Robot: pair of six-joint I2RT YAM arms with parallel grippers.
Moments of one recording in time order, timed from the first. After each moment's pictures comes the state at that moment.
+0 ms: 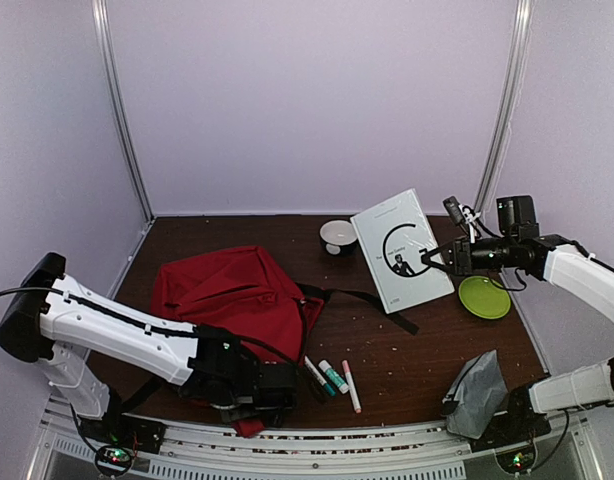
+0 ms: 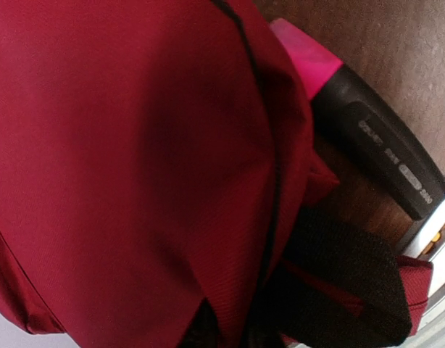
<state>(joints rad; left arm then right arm) -1.48 1.66 1.07 -1.02 -0.47 -0.27 0.16 1.19 0.87 -0.32 -0.87 -0.01</state>
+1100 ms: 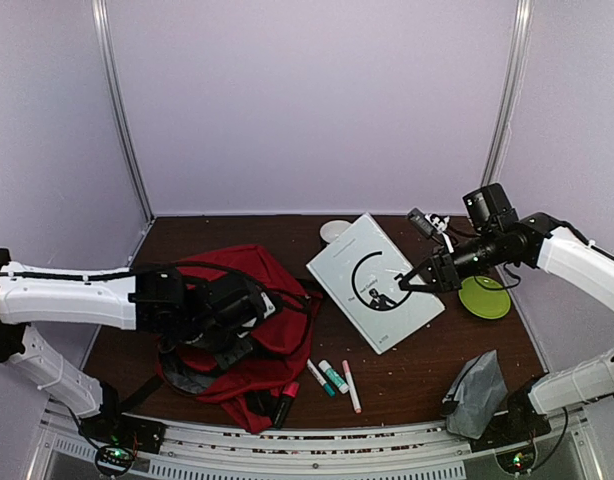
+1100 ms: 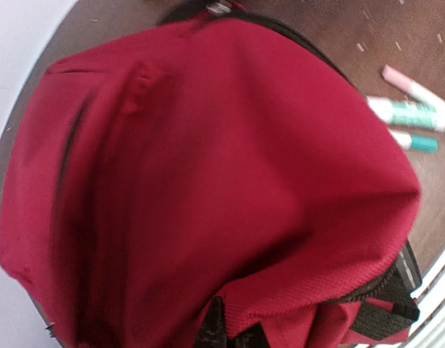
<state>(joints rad) -1.20 1.39 1.06 -0.82 -0.39 -0.18 0.43 1.22 1.06 -0.70 -0.85 -0.13</state>
